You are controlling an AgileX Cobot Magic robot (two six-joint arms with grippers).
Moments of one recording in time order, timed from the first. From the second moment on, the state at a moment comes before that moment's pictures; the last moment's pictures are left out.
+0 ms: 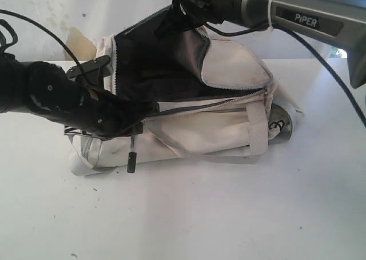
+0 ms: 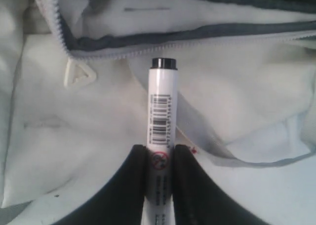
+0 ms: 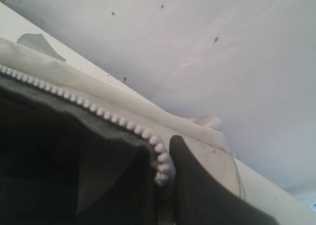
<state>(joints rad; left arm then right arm) -0.57 1.71 -1.02 -0.31 0.28 -0.27 0.62 2.11 -1.93 -0.82 0.60 0.39</state>
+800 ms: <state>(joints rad) -0.29 1.82 -1.19 -1.47 0.53 0.77 0.62 2.11 -1.93 -0.82 0.61 0.39</state>
